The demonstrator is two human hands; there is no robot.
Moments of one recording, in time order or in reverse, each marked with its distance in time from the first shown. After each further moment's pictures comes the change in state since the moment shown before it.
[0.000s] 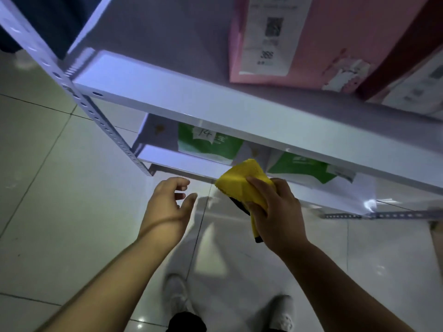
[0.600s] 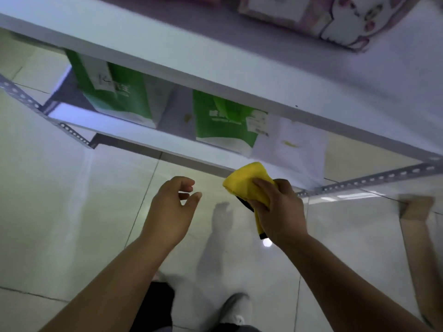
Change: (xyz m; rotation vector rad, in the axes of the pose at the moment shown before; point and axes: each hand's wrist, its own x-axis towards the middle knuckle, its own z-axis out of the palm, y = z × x) left_hand -0.119 0.046 0.268 0.062 -0.033 0.004; right_hand -0.078 0.295 -0.050 -0.086 -0.075 0.098
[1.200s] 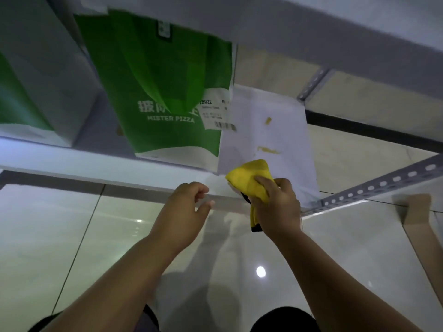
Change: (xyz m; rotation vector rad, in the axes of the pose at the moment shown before) left_hand 0.131 -0.059 0.184 0.128 -0.194 0.338; right_hand 0.114 0.138 0.116 0.053 0.236 0.232
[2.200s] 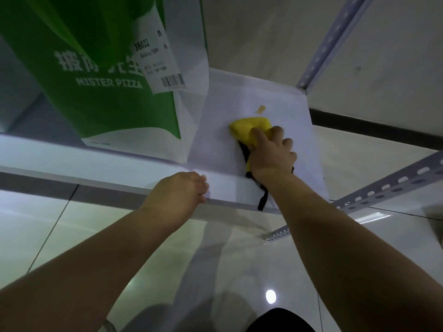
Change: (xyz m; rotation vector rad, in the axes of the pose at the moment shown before) left_hand 0.074 -0.010 0.081 0.681 -0.166 0.283; right_hand 0.141 0.049 0.050 -0.197 0.062 -0.069
